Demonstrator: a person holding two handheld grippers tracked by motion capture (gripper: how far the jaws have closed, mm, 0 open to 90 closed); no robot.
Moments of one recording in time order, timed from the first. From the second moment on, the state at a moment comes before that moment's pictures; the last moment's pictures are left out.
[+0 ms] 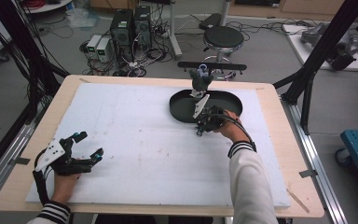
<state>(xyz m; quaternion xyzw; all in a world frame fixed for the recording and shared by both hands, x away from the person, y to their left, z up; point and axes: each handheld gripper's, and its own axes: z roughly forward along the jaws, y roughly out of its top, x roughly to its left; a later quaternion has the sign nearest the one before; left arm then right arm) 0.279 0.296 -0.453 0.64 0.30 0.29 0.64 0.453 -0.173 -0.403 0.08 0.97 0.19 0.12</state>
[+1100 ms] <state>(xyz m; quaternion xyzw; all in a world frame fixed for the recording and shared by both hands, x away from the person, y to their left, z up) 0.279 0.296 -0.453 0.64 0.30 0.29 0.64 0.458 -0.175 -0.403 0.11 0.97 0.21 0.11</state>
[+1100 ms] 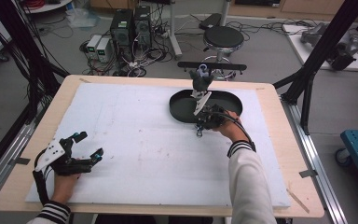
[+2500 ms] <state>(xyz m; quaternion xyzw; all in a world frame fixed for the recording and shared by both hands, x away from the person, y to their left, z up) 0.279 0.295 -0.453 0.65 0.30 0.29 0.64 0.425 -0.257 -0.290 0.21 0.86 0.42 0.19</state>
